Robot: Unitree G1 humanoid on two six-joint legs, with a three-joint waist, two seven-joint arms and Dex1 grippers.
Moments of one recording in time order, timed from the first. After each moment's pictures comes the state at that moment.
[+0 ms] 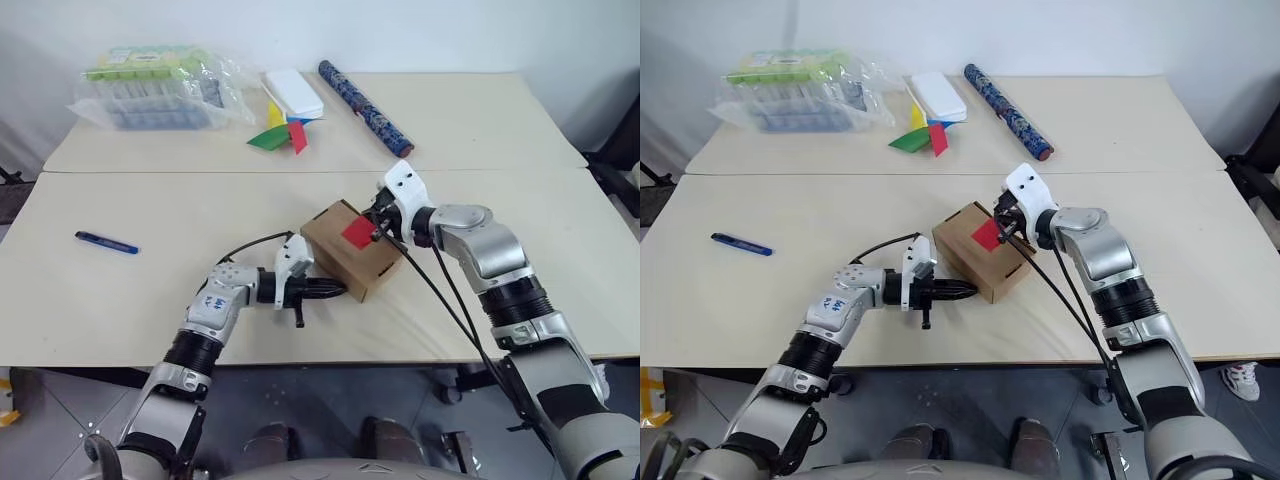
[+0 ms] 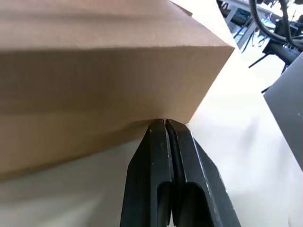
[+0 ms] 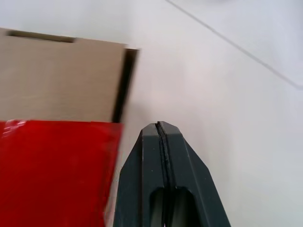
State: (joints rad) left arm -0.61 0.28 -0.19 0.37 -0.23 0.29 -1.08; right arm -0.89 -0.44 0.23 0.33 0.16 0.58 0.63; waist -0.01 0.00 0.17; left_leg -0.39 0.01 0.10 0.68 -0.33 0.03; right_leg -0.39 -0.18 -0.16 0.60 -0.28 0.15
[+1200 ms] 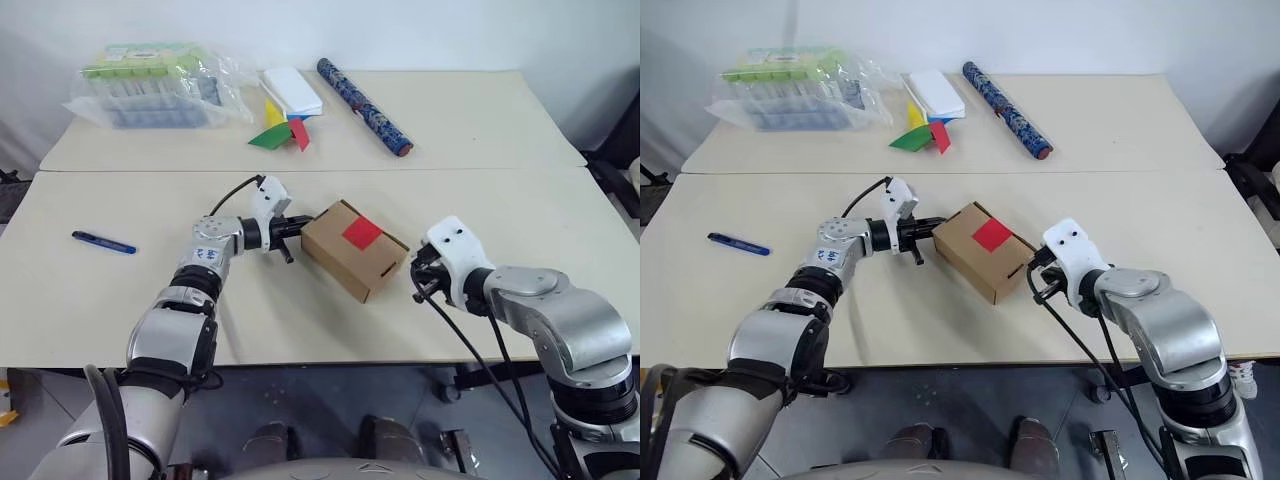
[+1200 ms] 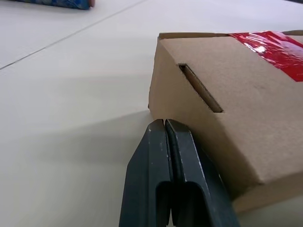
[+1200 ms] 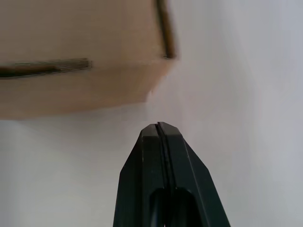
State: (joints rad) left arm -1.10 0.28 -0.01 1.23 -0.09 -0.16 -0.98; right arm -0.50 -0.59 0.05 -0.63 0.30 1.49 0.46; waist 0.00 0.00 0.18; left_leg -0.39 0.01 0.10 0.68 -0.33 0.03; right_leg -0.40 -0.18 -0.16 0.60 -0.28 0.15
